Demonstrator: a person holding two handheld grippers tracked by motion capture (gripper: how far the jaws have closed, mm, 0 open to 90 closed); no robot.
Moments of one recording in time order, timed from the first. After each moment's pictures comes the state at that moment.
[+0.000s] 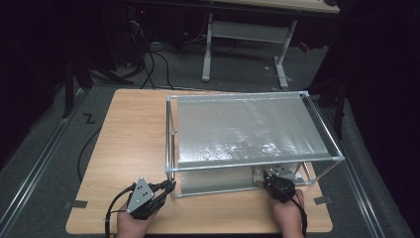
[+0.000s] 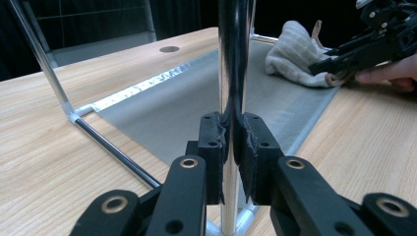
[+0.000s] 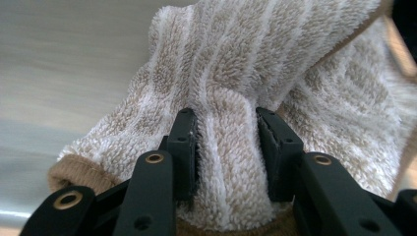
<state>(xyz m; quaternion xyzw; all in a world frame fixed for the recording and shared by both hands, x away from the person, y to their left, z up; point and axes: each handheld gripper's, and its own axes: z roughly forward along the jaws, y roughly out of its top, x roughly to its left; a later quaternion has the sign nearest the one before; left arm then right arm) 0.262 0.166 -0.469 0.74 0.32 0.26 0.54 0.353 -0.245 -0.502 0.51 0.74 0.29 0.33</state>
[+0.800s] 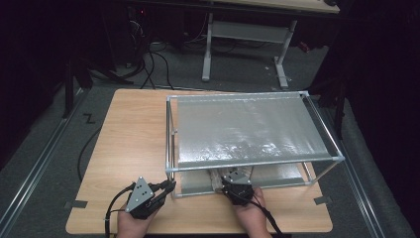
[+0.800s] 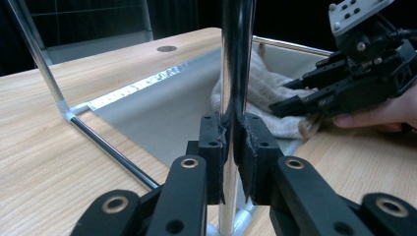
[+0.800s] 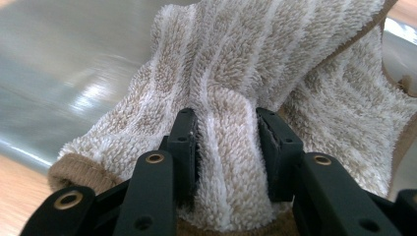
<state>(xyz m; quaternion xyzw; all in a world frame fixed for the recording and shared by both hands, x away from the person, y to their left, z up) 0.263 0.167 -0.469 0.73 0.32 0.25 0.54 0.333 -0.124 -0.503 0.40 0.81 0.32 0.29</state>
